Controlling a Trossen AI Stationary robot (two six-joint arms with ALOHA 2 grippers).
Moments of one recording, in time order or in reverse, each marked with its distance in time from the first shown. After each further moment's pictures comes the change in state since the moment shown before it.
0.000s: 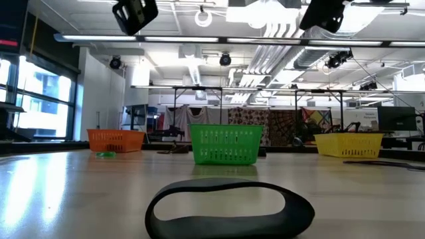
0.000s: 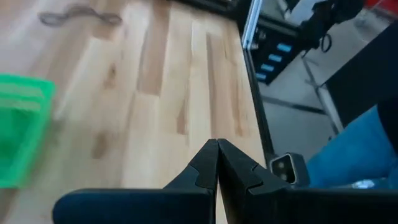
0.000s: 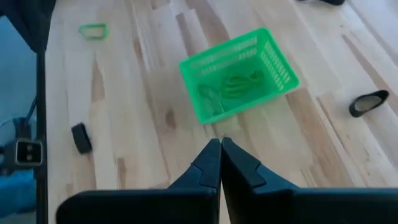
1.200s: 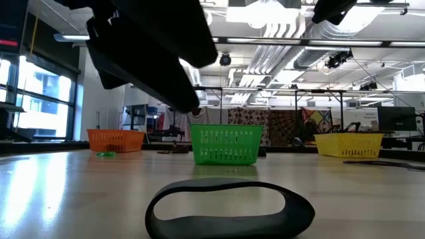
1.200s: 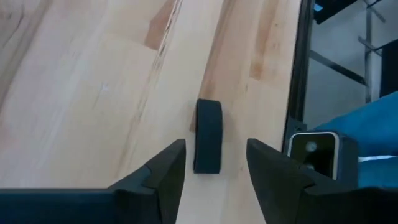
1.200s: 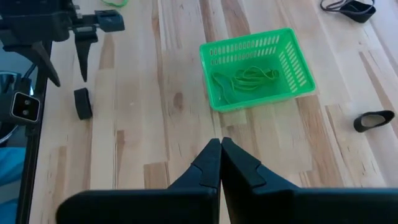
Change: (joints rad) left arm -0.097 0.509 0.416 -0.266 0.011 -0.340; right arm 0.108 0.001 0.000 -0.026 0.043 -0.104
